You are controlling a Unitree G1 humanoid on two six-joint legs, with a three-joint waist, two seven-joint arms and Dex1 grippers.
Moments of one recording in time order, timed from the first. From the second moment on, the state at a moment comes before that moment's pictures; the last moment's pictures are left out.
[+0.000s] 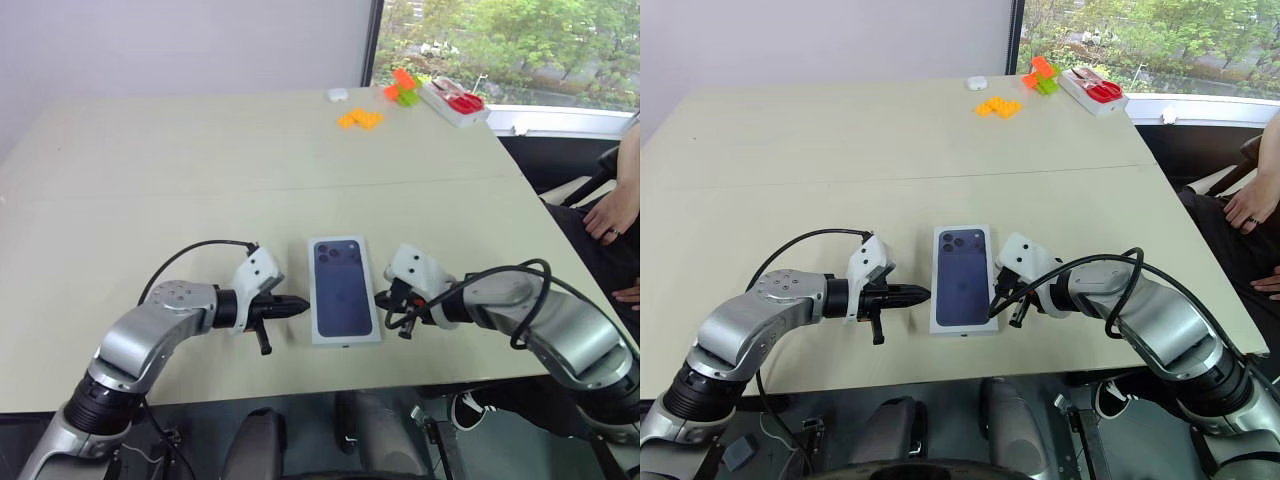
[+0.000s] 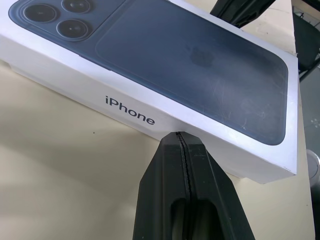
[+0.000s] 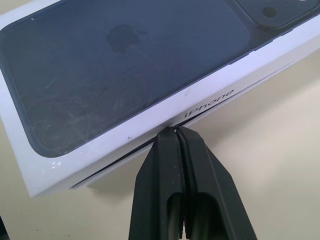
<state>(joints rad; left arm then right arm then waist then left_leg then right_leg) -0.28 0.64 -0.18 -0.42 -0.46 0.84 -0.87 -0.41 -0.83 0.27 -0.61 0.45 1.14 0.68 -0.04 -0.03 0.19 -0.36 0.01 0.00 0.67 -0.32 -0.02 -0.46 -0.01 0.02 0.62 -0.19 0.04</state>
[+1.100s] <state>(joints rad) -0.42 0.52 -0.18 -0.29 -0.44 0.75 -0.78 -0.31 -0.89 0.18 -0.70 0.58 1.01 0.82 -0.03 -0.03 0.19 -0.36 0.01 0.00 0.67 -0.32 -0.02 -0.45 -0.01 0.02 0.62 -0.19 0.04</state>
